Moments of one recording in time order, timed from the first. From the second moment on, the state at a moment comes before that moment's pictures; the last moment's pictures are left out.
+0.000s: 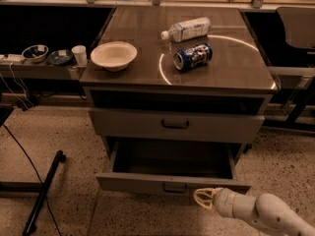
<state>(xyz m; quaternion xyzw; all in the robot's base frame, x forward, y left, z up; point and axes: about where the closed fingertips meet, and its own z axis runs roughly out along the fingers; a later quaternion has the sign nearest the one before) 0.462 -0.173 0.406 -0.59 0.63 0.13 0.49</state>
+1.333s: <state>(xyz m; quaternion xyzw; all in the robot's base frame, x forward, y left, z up) 0.544 -0.169 0.392 -0.60 0.60 0.09 0.52</state>
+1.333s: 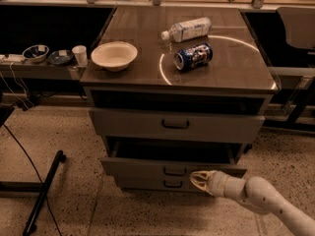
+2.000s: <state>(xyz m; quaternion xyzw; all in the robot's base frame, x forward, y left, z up) 0.608 -0.167 0.386 -0.62 0.58 0.11 0.53</state>
